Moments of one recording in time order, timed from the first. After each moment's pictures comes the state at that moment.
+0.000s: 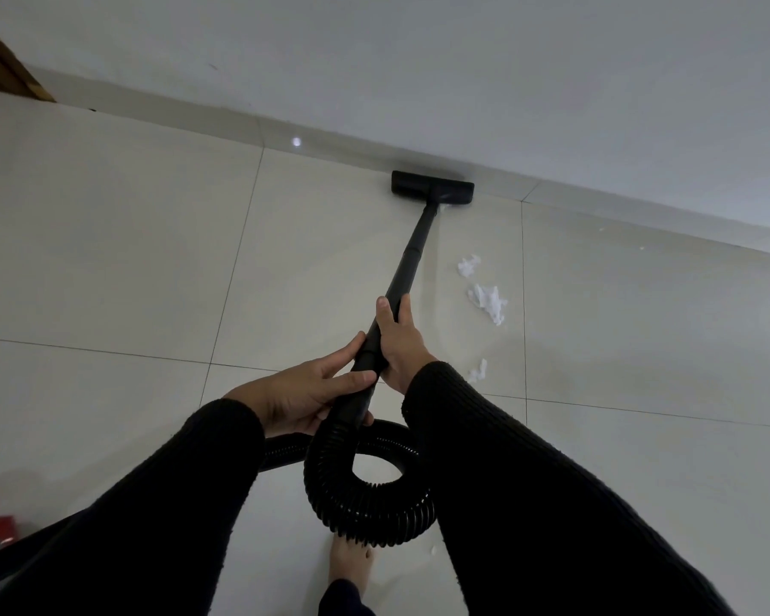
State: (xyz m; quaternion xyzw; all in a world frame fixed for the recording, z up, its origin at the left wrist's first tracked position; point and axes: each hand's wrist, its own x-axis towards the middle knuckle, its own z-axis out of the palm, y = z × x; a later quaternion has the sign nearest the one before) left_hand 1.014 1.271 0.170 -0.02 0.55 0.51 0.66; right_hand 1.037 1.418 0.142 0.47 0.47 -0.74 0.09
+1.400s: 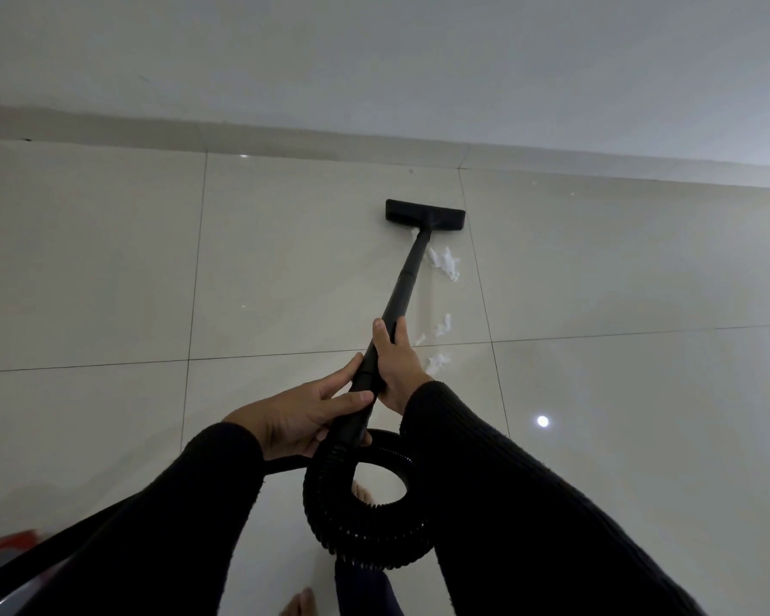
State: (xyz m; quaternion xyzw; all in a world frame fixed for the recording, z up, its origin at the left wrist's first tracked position) left_hand 1.120 1.254 0.202 0.03 0.54 0.46 0.70; right_hand 1.166 1.388 0.169 0.52 0.42 -0.75 0.03
